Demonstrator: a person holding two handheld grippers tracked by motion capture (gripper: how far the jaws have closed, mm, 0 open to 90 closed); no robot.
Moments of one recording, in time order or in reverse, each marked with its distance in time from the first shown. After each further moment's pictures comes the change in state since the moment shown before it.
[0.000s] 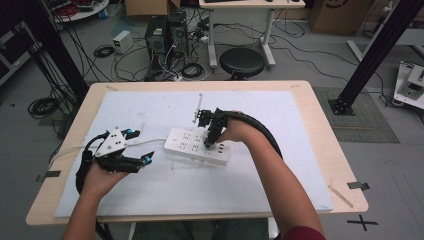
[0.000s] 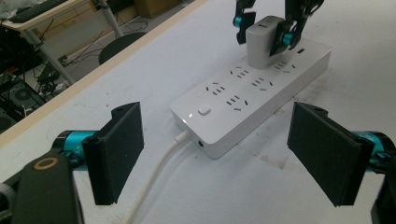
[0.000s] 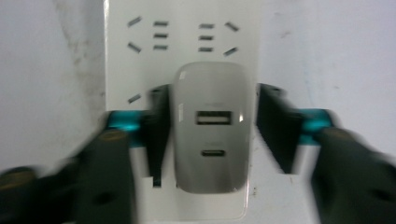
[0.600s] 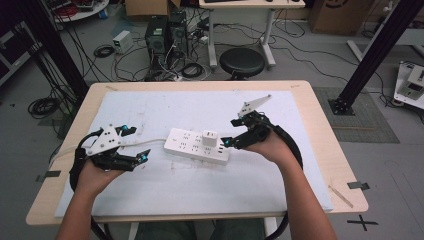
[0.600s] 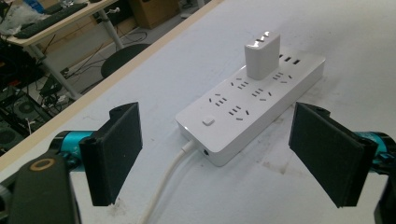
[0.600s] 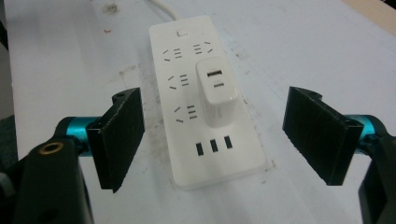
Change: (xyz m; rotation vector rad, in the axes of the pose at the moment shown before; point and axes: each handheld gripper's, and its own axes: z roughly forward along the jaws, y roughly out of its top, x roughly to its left) left arm 0.005 0.007 -0.012 -0.042 -0.018 0.023; right arm 0.037 -0.119 -0.057 -0.607 -0.047 0.266
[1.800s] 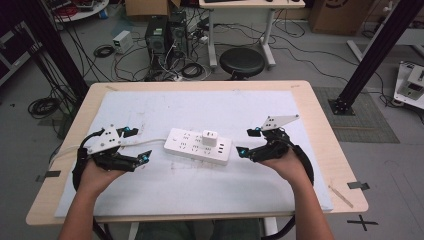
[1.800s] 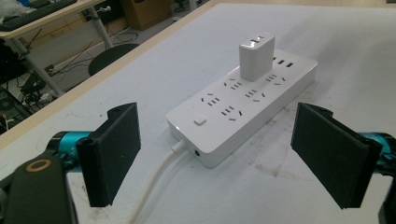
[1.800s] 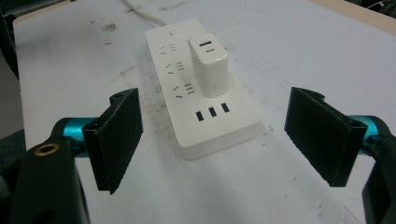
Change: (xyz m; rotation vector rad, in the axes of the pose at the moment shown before) left arm 0.004 -0.010 0.007 -0.021 -0.034 -0.051; right arm 0.006 -0.055 -0.023 -0.137 -0.032 0.085
